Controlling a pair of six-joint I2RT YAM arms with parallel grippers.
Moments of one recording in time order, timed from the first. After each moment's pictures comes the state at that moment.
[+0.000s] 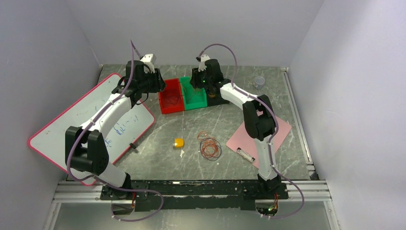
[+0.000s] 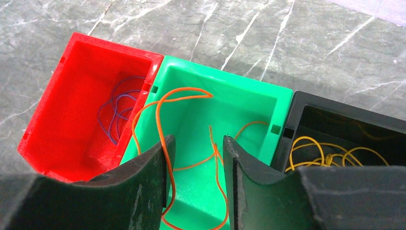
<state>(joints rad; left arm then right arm) -0.24 1.54 1.22 -0.17 0.18 -0.25 0.49 2.20 1.71 0.04 -0.19 0.14</state>
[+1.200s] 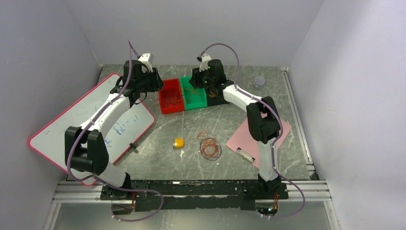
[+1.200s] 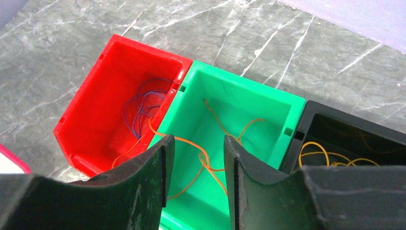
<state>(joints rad) -0.22 1.54 1.21 -0.16 0.18 -0.25 0.49 2.12 1.61 0.13 -0.27 0.11</state>
